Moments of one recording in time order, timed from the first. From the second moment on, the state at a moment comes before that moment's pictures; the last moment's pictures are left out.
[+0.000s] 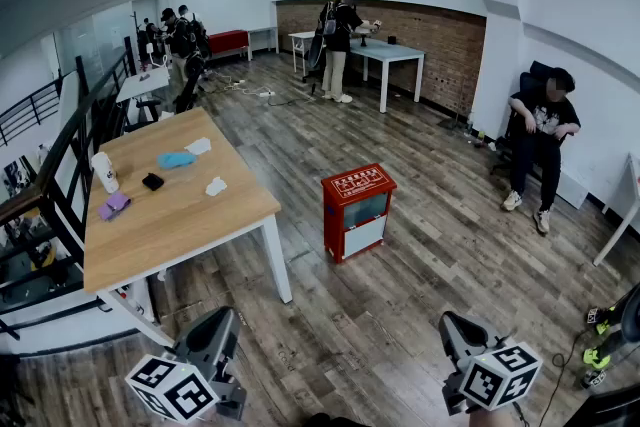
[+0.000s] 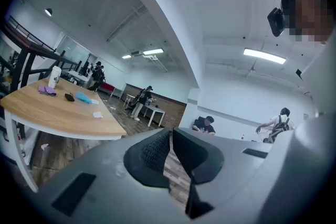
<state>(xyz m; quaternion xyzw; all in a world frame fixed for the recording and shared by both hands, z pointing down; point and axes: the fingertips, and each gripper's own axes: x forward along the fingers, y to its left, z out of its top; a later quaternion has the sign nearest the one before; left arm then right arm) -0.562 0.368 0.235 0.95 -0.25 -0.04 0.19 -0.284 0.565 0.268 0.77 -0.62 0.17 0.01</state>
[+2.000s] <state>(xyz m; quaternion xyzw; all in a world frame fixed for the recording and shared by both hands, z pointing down) -0.496 0.276 0.269 0.97 -0.20 -0.02 0.17 -0.226 0.453 0.289 0.76 -0.63 0.15 0.05</state>
